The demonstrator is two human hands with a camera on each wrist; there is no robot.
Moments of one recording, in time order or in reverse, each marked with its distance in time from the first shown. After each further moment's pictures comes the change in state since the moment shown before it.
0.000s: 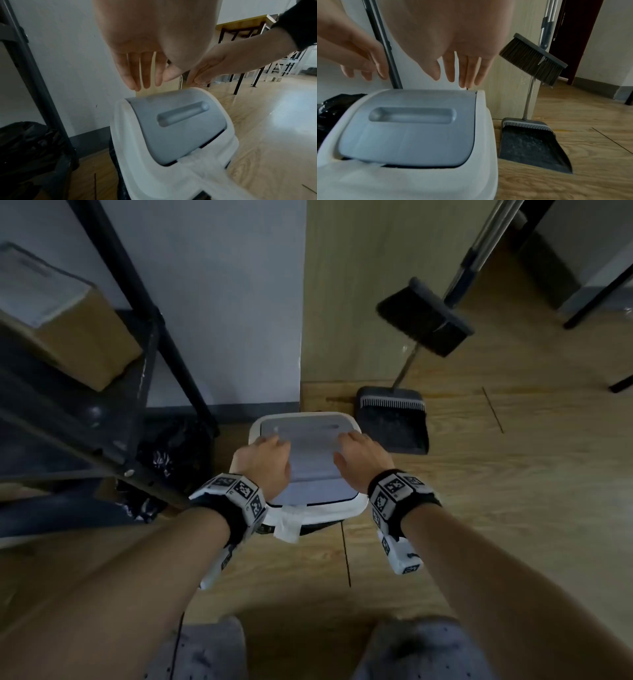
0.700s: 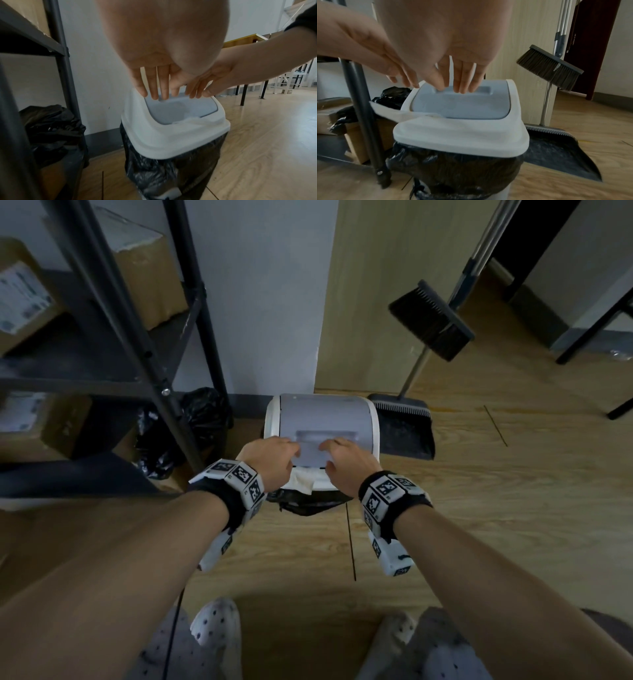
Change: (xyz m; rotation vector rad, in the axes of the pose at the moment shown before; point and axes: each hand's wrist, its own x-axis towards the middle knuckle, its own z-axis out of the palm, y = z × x) left_hand -0.065 -0.014 0.065 -0.097 0.016 0.103; right_hand -0.054 -0.031 0.075 0.024 0.048 -0.133
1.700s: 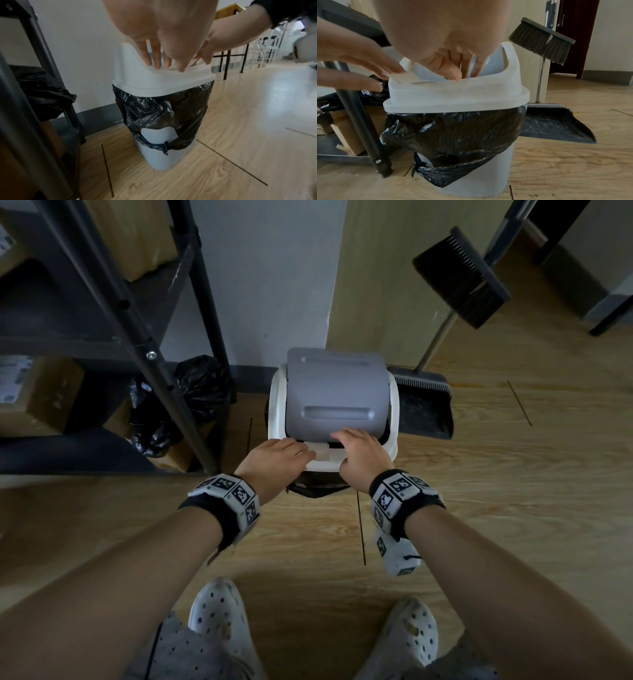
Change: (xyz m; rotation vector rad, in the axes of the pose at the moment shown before) left_hand -0.005 -0.020 0.069 0.293 0.211 0.343; right_hand 0.011 0.017 0.045 0.063 0.053 0.001
